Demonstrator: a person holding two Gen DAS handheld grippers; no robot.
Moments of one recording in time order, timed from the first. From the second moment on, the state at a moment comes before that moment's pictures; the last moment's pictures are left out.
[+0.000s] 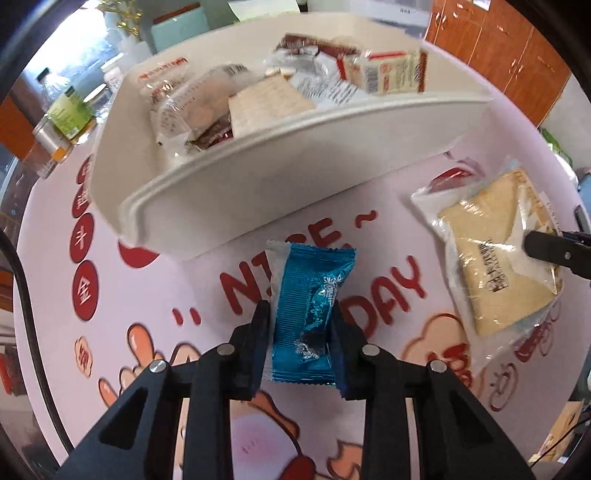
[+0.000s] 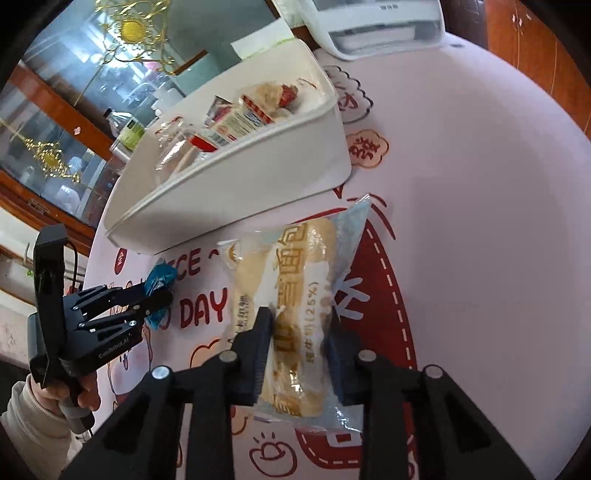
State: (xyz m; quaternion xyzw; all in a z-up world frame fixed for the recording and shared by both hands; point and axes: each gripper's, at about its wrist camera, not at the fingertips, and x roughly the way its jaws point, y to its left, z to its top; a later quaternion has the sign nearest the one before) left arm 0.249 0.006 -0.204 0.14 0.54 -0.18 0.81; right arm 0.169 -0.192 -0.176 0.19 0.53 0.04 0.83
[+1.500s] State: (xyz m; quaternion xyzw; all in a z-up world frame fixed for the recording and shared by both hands) left arm 0.252 0.035 0.130 0.05 0.34 -0.07 0.94; right arm 0.201 -0.188 0.131 0.01 0.24 0.08 0.97
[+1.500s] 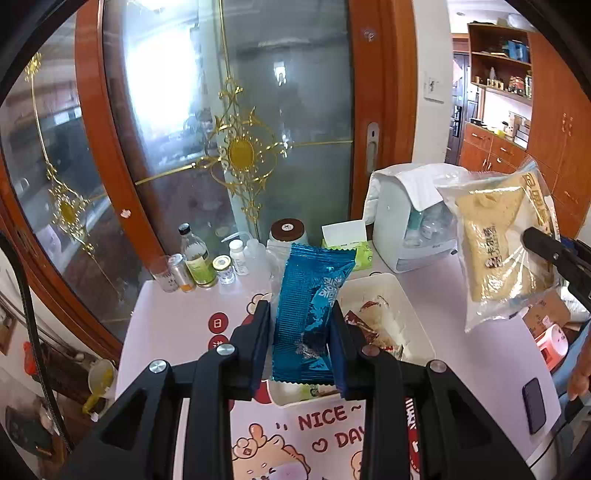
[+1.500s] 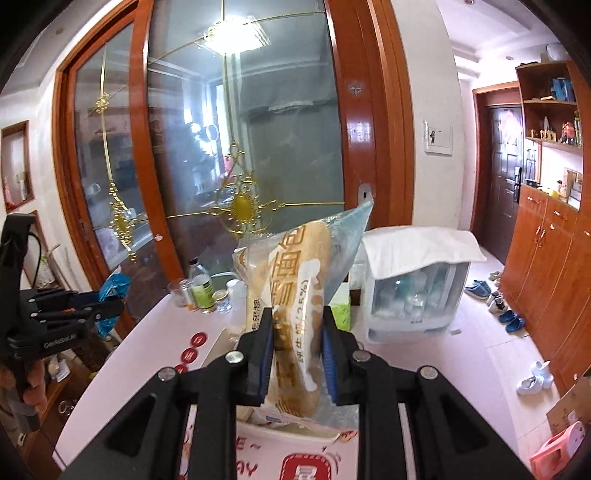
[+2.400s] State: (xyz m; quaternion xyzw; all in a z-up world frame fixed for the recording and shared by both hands) left arm 0.398 0.007 -0.021 0.05 0.43 -0.09 0.90; right arm 0.375 -0.170 0.039 0.07 0.35 0.06 0.93
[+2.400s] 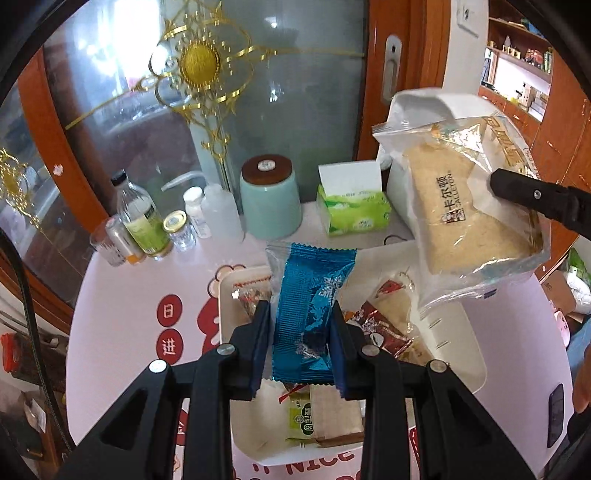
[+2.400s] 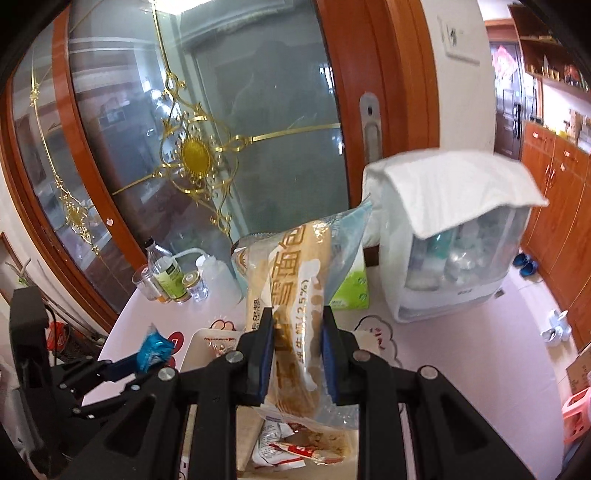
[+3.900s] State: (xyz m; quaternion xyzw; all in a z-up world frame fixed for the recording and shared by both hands) left arm 0.196 0.009 0.048 0.00 0.42 -0.04 0.91; right arm 0.195 -0.163 0.034 0.06 0.40 0.09 0.91
